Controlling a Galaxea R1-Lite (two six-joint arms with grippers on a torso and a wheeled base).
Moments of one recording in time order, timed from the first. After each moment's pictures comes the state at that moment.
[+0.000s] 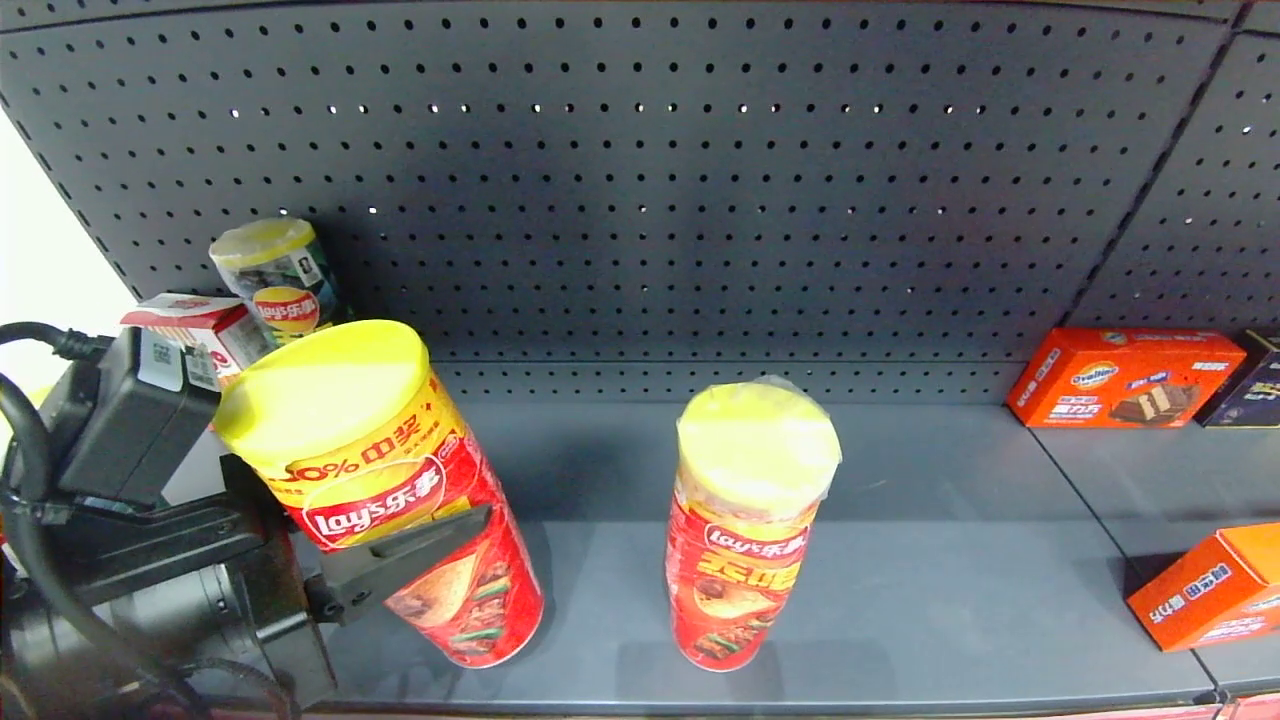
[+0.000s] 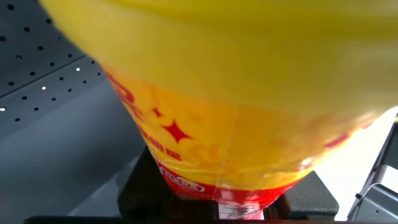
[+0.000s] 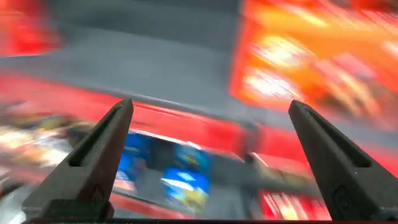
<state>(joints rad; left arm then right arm) -0.48 1.19 -0.47 -0.60 -0.35 0.08 0.31 0.00 -0.02 -0.06 0.01 -0.13</state>
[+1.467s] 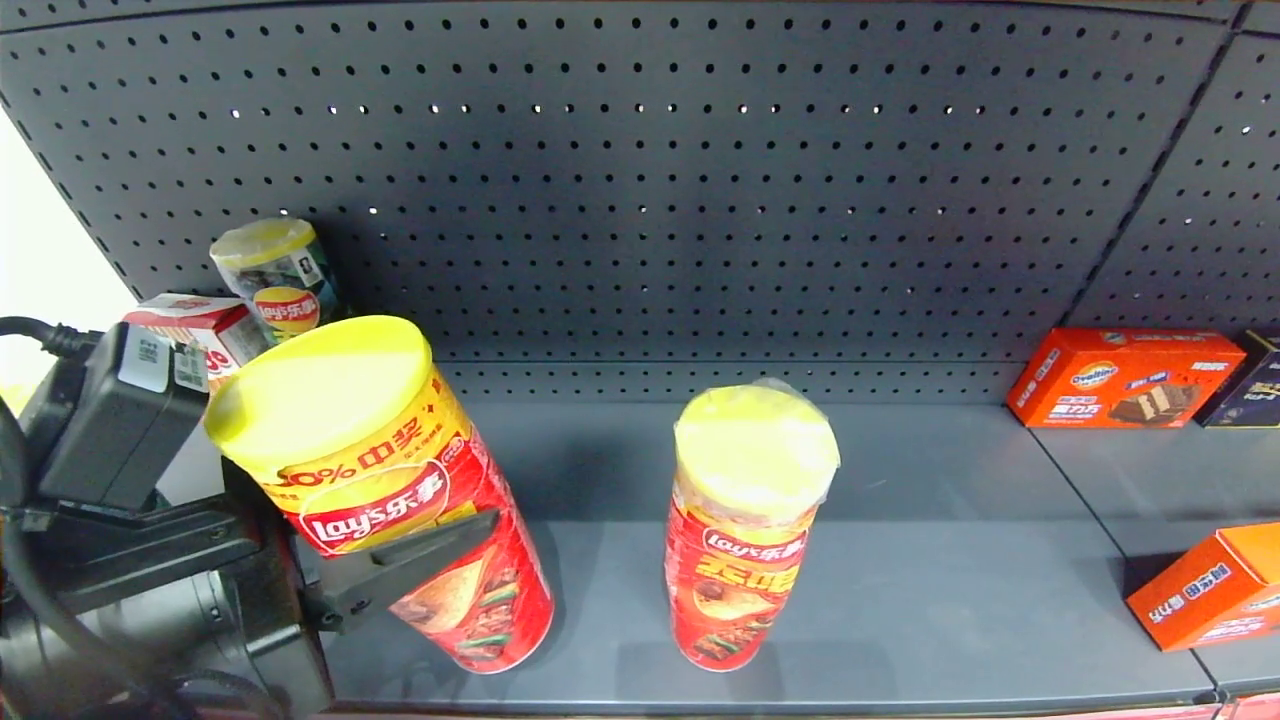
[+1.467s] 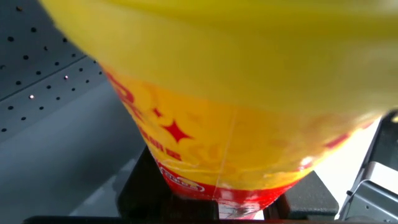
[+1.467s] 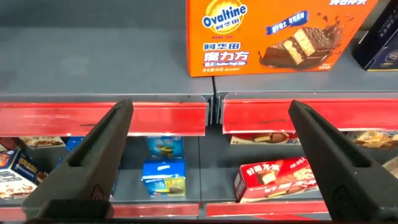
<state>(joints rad) -0.51 1.18 -0.48 -0.59 -0.36 0.09 -0.01 0.00 0.00 0.00 -0.03 -0.02</state>
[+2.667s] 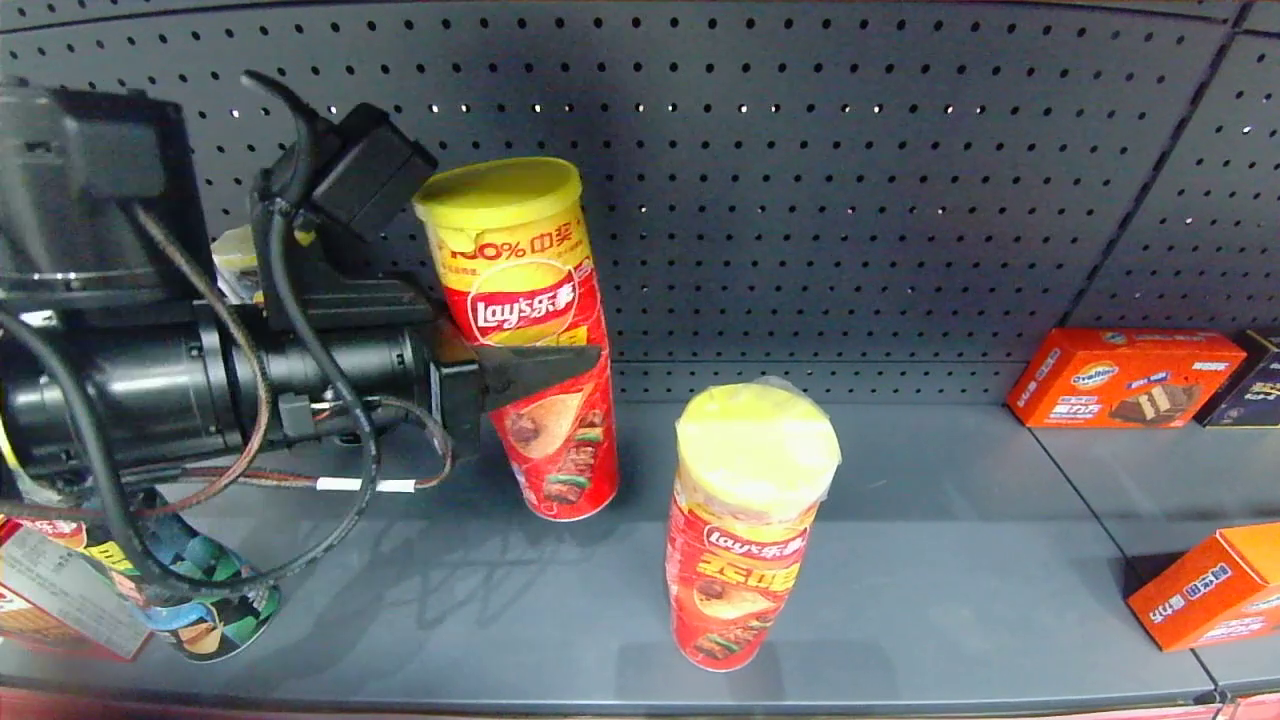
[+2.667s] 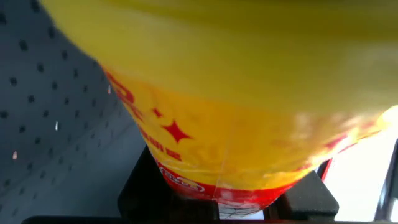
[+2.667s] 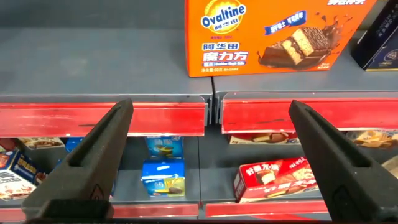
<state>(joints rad) -0.49 1.48 -1.04 -0.26 -0.43 0.13 -0.01 0.00 0.00 0.00 -0.03 -0.01</state>
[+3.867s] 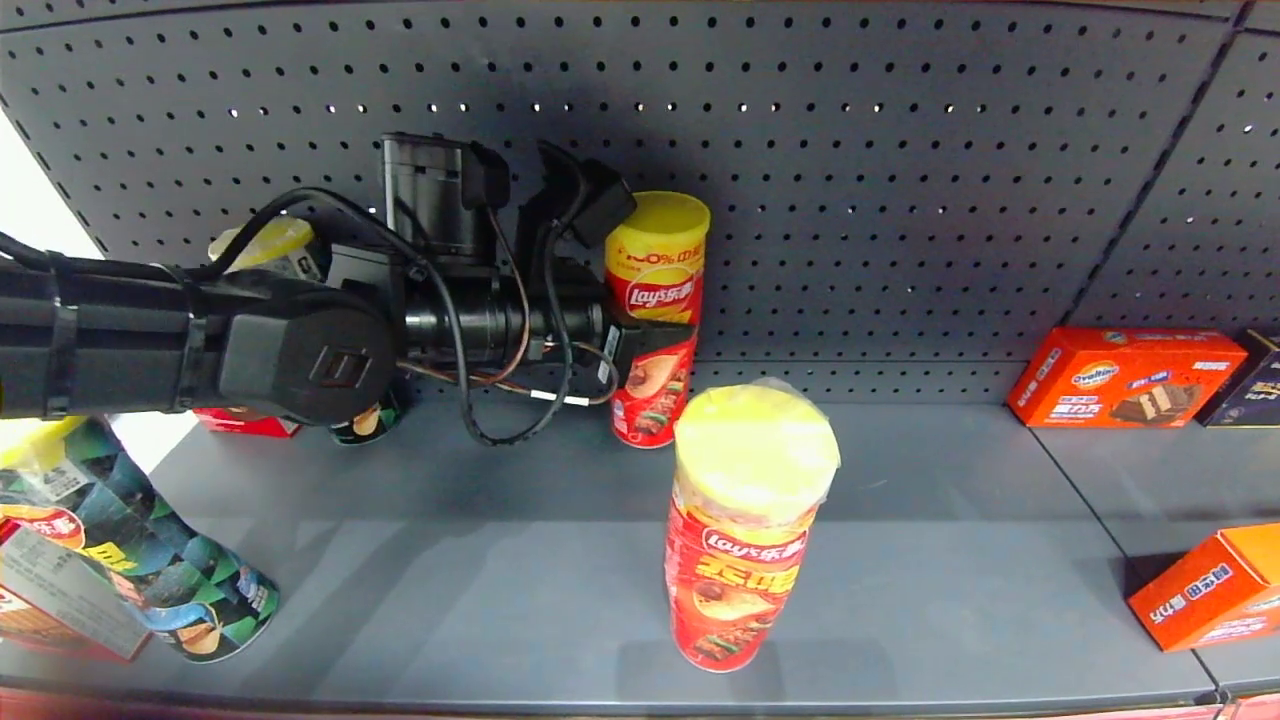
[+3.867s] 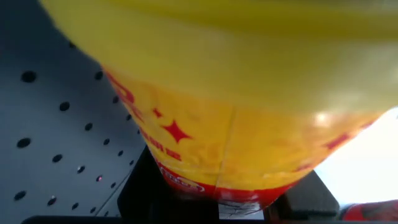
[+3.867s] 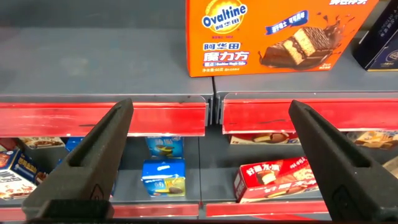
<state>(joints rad) -0.48 1.92 -1.43 -0.26 -0.46 0.26 -0.01 0.00 0.00 0.00 -0.03 -0.02</state>
